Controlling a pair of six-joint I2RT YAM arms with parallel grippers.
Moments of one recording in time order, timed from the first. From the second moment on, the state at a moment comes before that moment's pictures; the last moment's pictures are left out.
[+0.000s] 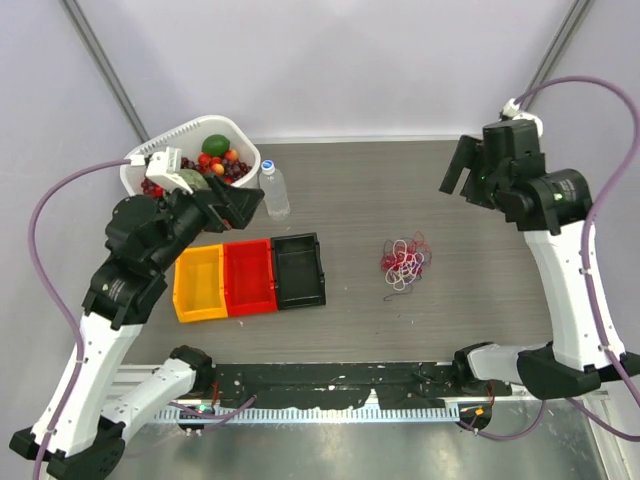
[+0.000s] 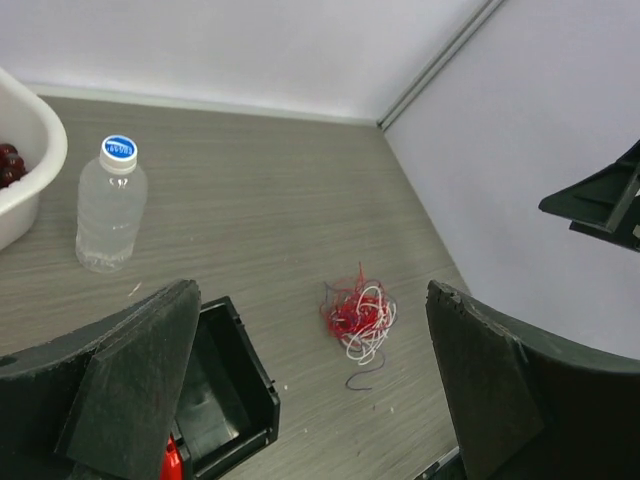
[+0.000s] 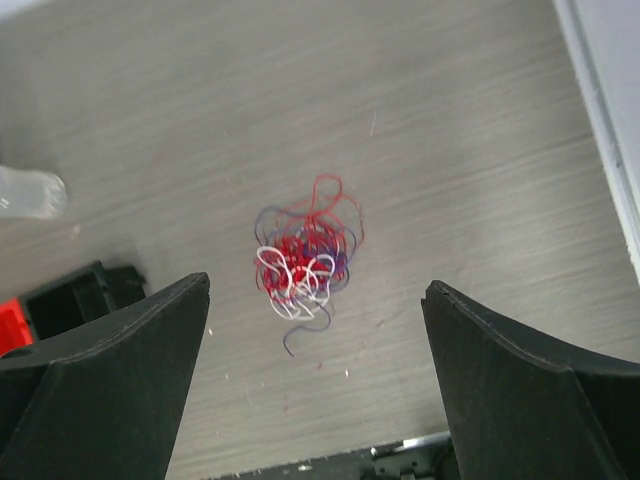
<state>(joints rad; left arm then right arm) -0.42 0.81 1.23 -0.46 0.07 -0.53 0.29 1.28 1.90 -1.29 0.36 0.48</state>
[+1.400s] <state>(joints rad) -0.88 1.60 1.44 -0.49 0.27 -0.85 0.15 1.36 0.83 -0.40 -0.30 0.48</state>
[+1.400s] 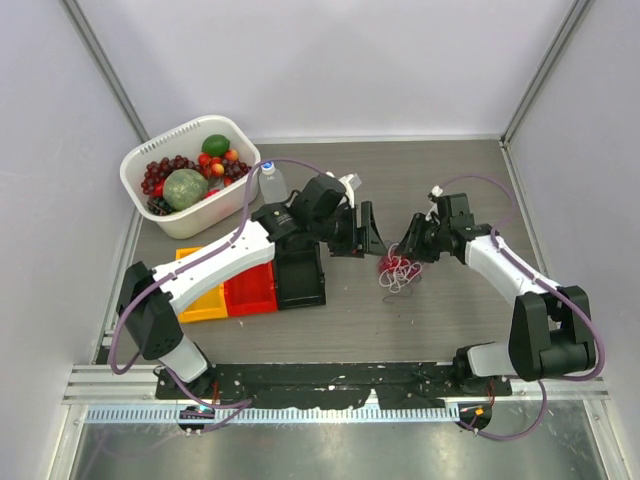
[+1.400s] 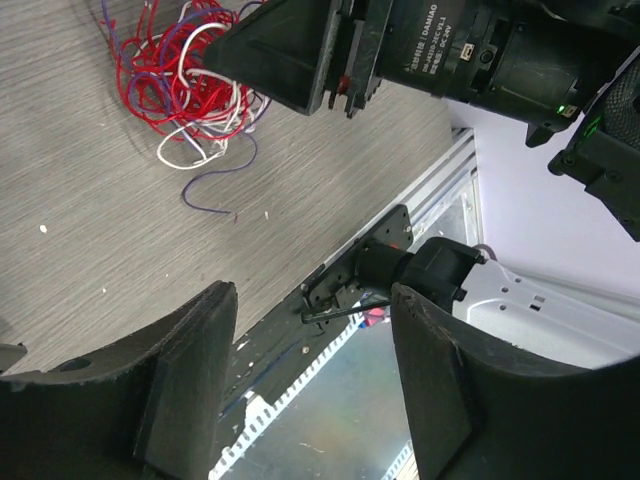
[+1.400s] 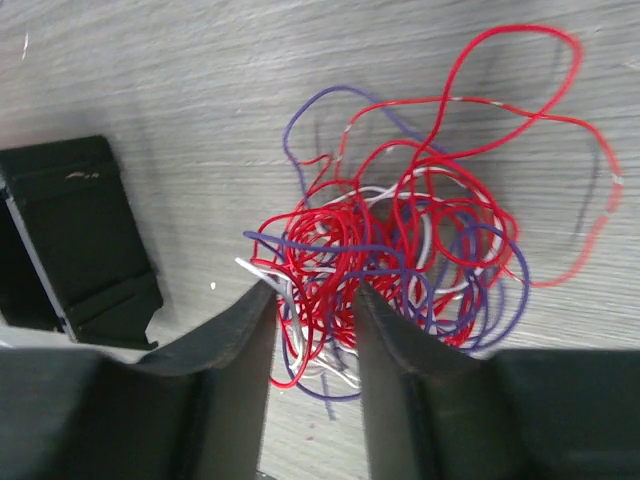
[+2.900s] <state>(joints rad) -0.89 2.04 1.71 -0.63 0.18 -0.86 0.19 1.11 0.81 -0.62 -0.24 0.50</state>
